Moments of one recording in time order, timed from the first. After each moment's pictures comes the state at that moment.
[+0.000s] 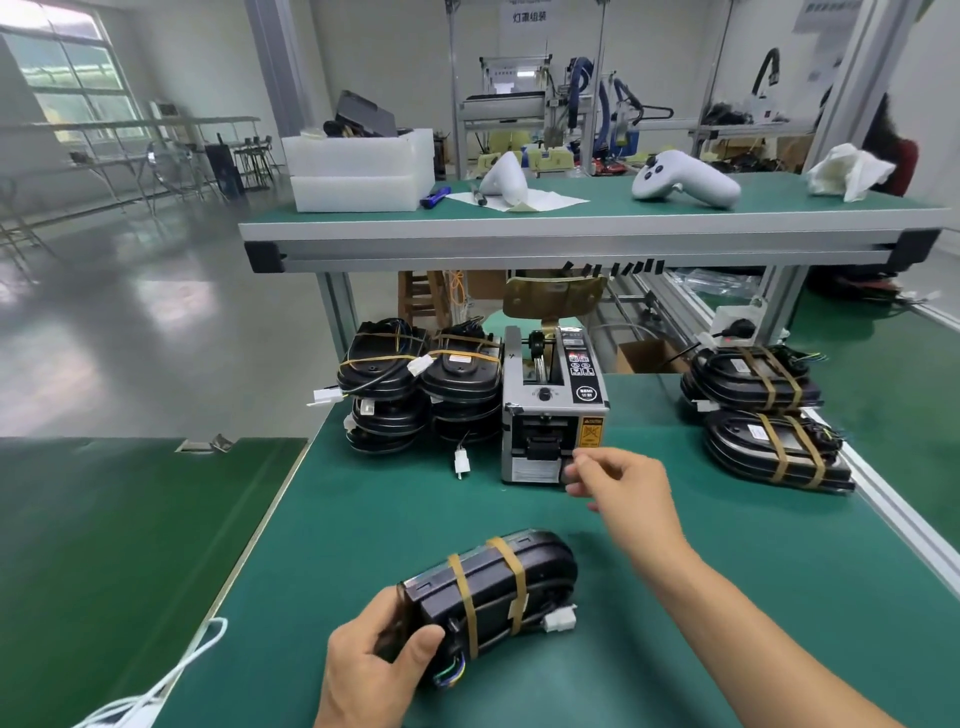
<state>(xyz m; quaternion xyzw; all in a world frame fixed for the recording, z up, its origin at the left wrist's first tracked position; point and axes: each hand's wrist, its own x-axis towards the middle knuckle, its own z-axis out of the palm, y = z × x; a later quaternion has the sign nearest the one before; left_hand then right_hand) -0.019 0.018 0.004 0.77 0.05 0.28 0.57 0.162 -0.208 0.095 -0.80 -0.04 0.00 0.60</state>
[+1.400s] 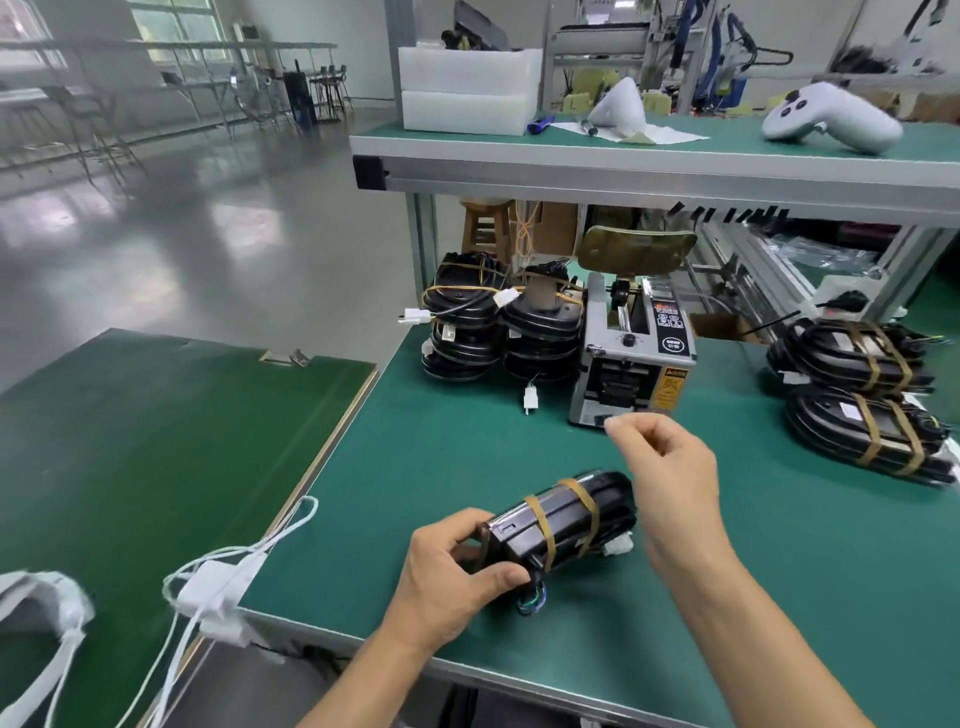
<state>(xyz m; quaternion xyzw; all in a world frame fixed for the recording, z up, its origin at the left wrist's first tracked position) -0.038 0.013 0.008 0.75 0.04 0.20 0.63 0.078 -0.163 0.122 -0.72 -0.01 0.01 0.69</state>
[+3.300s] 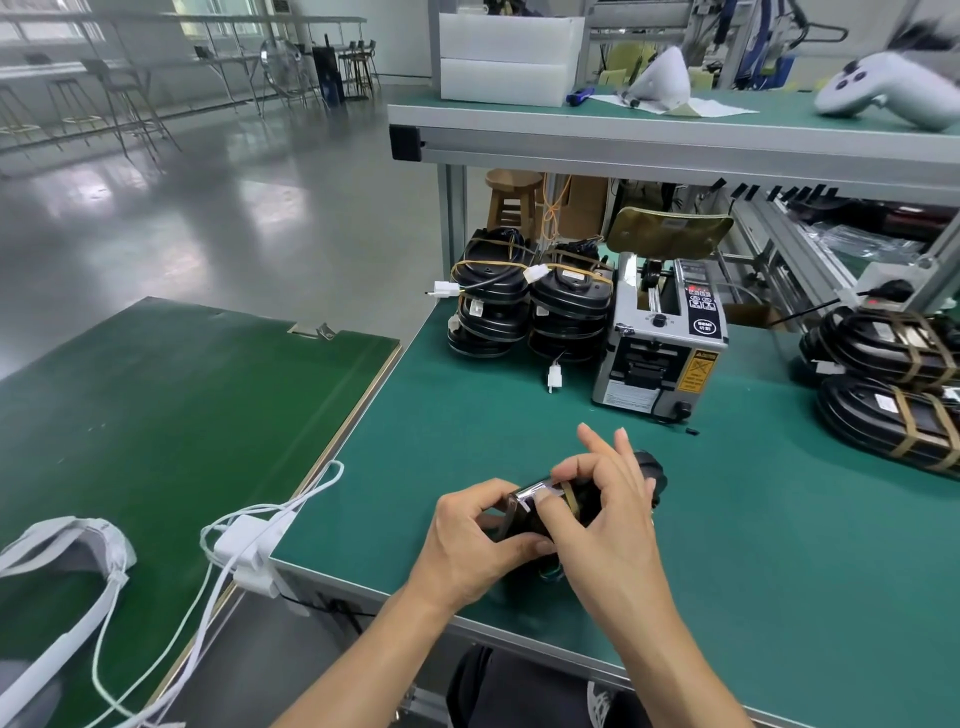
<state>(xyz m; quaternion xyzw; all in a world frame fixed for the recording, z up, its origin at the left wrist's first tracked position) -0.041 0.011 0.013 0.77 0.05 0.20 0.61 -0.002 -0.143 0.093 -0.82 -0.18 0.02 0.55</state>
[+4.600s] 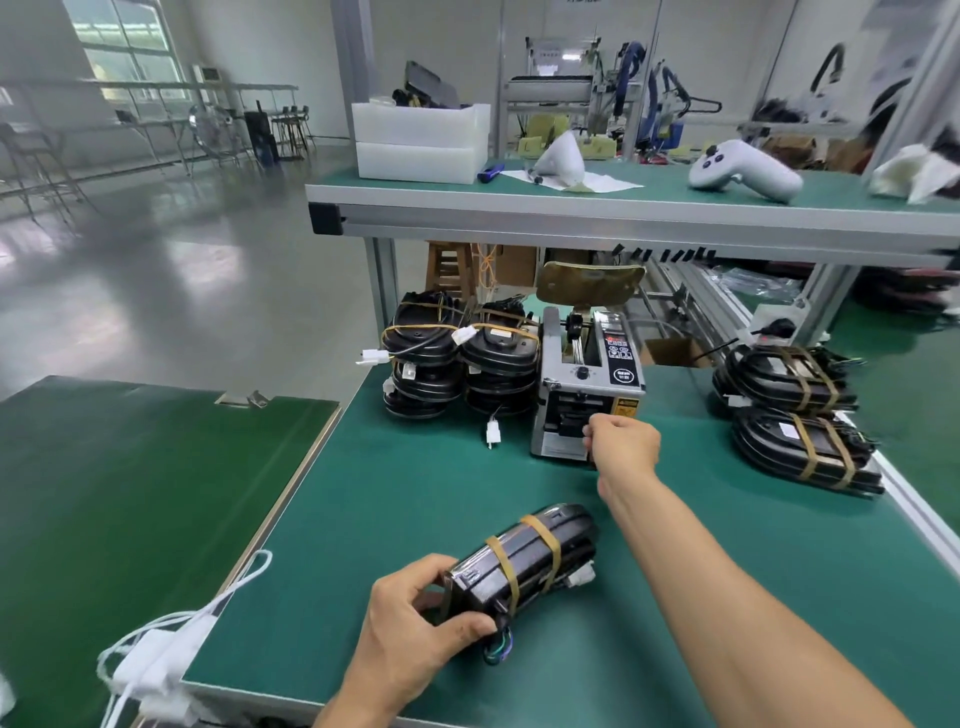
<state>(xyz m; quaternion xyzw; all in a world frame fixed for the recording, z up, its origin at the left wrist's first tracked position) -0.041 0.013 0.015 0.76 0.05 0.20 0.62 0.207 -0.145 0.084 -0.70 0.20 -0.01 0.68</state>
